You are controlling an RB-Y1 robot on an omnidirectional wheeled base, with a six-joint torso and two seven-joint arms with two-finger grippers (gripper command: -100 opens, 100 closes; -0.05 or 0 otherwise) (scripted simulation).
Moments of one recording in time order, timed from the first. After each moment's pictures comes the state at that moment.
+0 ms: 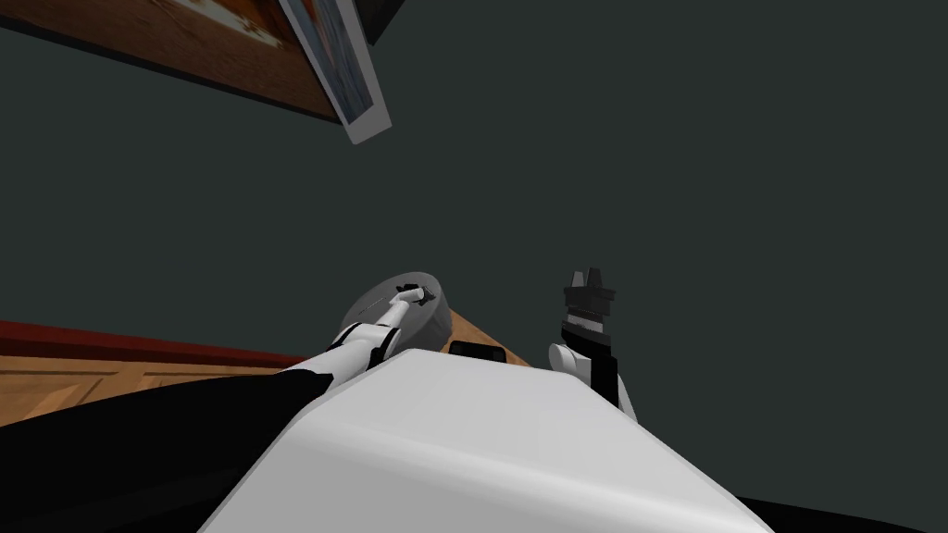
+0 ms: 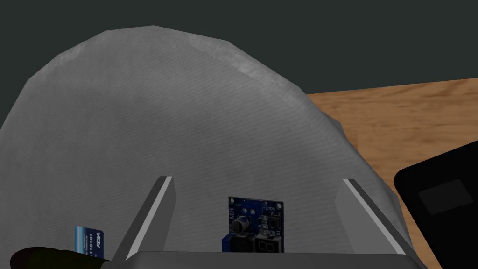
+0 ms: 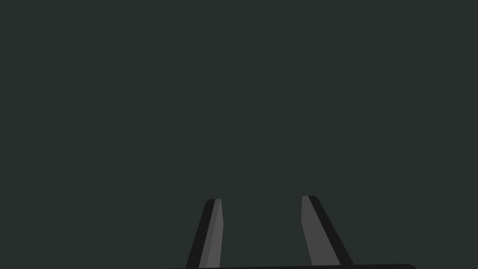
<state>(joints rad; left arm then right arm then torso) -0.38 0.45 0.05 -0.75 0.59 0.56 0.61 0.53 0.01 -0.06 -2.29 -0.06 -0.40 -0.01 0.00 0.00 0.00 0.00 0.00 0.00</state>
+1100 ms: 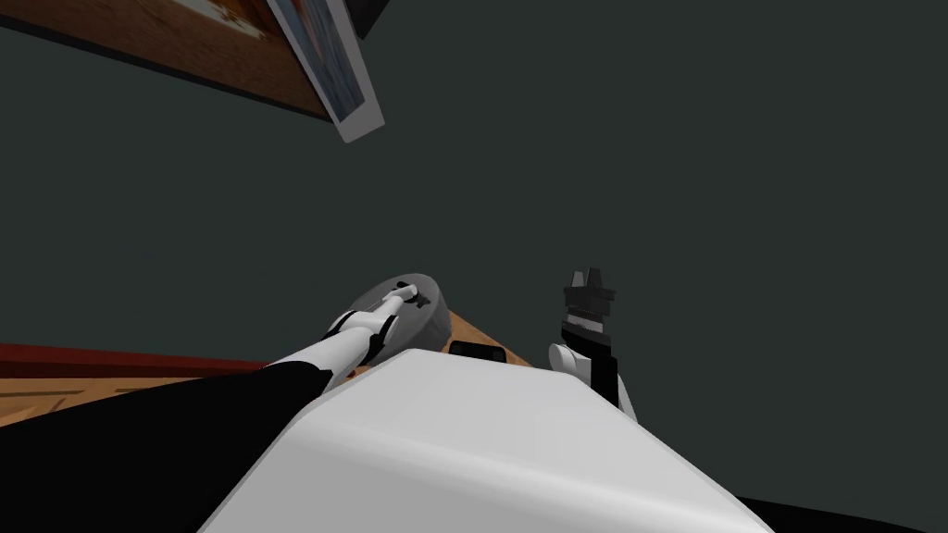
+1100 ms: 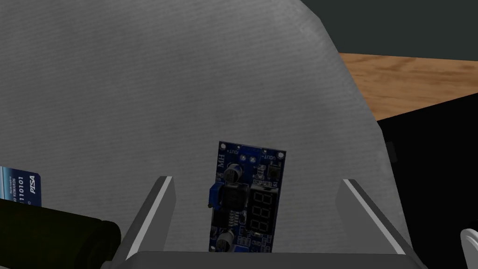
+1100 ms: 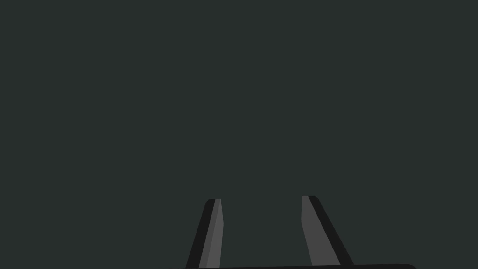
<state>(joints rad) -0.50 0.53 0.07 -0.50 0.67 0.73 0.70 0.53 0.01 -0.06 -2.29 -0.06 -0.40 -0.01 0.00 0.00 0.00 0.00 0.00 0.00</state>
